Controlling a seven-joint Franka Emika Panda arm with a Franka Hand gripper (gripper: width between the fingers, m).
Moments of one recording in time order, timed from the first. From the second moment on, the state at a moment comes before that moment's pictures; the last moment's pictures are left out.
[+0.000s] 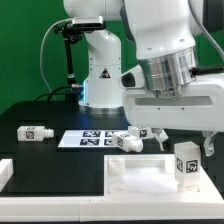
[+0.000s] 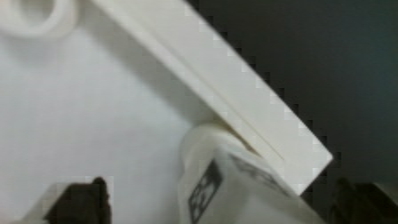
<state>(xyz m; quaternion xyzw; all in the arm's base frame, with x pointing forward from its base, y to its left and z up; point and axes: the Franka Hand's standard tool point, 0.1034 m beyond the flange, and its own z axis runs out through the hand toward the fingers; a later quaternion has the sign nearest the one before) 0.625 0.100 0.086 -0.96 0.26 0.04 0.10</state>
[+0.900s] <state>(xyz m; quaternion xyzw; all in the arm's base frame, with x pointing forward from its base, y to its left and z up) 0.633 0.105 0.087 -1.00 0.03 0.00 0.07</state>
